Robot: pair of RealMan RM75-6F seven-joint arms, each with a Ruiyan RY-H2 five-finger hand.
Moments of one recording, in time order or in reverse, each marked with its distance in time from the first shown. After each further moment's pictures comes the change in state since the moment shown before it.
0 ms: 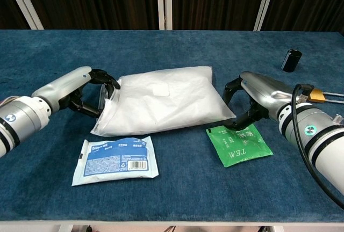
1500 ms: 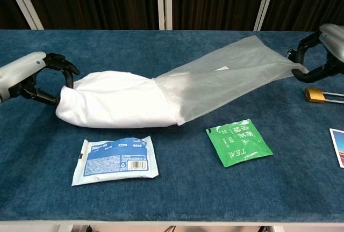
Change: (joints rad) left arm 0.079 0.141 0.010 -0.024 0.012 0.103 0.018; right arm -0.074 0.221 0.068 0.041 -0.058 0.116 0.048
